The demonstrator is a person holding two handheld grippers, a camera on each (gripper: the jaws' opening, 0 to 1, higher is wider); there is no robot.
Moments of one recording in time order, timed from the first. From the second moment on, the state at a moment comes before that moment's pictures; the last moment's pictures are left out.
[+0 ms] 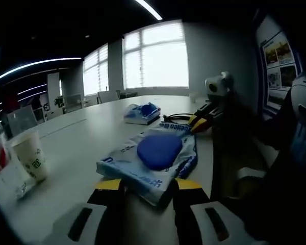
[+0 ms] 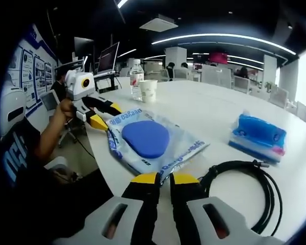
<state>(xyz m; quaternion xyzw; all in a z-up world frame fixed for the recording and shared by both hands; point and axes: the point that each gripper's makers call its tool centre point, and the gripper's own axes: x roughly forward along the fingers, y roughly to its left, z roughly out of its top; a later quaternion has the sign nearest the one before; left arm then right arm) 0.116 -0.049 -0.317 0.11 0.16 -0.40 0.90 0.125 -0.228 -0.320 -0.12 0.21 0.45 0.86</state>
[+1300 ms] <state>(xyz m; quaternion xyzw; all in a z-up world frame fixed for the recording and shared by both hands) 0.114 -0.042 -0.271 0.13 0.09 -0.39 0.91 0.127 -0.215 -0.271 -0.13 0.16 0.47 0.86</state>
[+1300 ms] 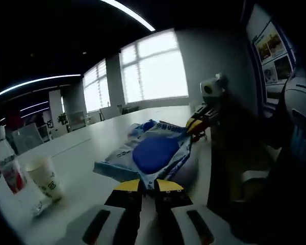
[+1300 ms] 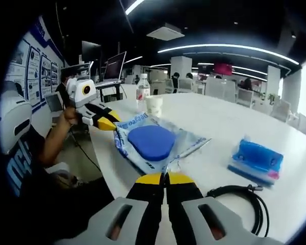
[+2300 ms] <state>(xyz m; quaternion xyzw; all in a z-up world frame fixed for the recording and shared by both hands) 0.141 -0.032 -0.239 0.14 0.06 -0.38 0.91 0.156 -0.206 -0.233 -0.15 0.11 0.46 0.87</state>
